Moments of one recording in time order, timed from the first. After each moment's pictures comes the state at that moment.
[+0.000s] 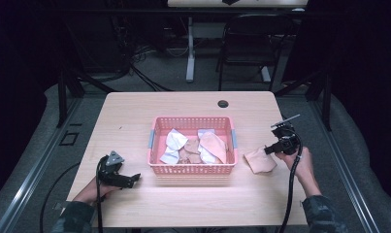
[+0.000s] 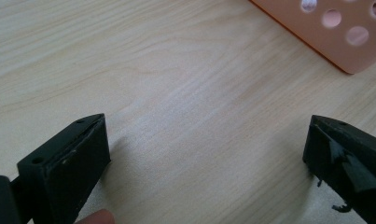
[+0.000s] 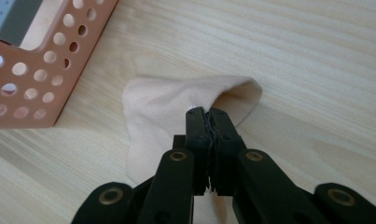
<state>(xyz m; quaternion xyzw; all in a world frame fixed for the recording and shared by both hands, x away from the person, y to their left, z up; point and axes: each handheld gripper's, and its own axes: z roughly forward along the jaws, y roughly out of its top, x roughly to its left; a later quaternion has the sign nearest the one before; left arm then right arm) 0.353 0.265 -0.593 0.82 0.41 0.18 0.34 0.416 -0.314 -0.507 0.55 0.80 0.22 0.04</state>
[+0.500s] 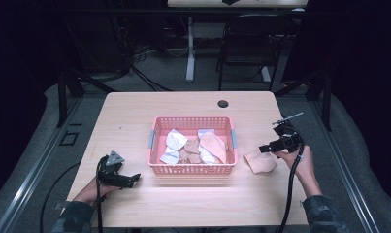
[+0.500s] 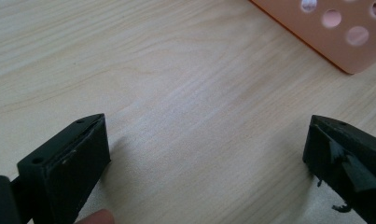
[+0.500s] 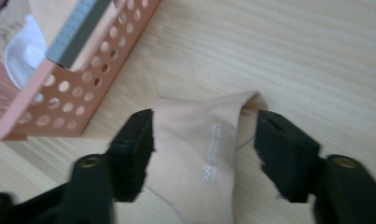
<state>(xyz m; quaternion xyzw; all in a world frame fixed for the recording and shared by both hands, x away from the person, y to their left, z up) 0.353 0.265 -0.592 0.82 0.41 0.18 0.34 0.410 -0.311 -0.489 0.53 0.80 0.26 0.06</state>
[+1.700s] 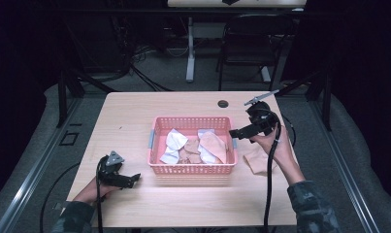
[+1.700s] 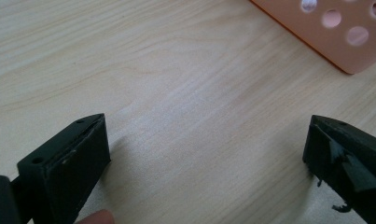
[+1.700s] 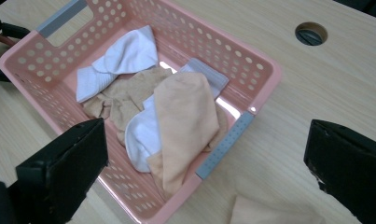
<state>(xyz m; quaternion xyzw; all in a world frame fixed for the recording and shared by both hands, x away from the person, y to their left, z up) 0.353 0.265 -0.592 0.82 0.41 0.18 0.34 0.413 -0.214 -0.407 0.42 0.84 0.32 0.10</state>
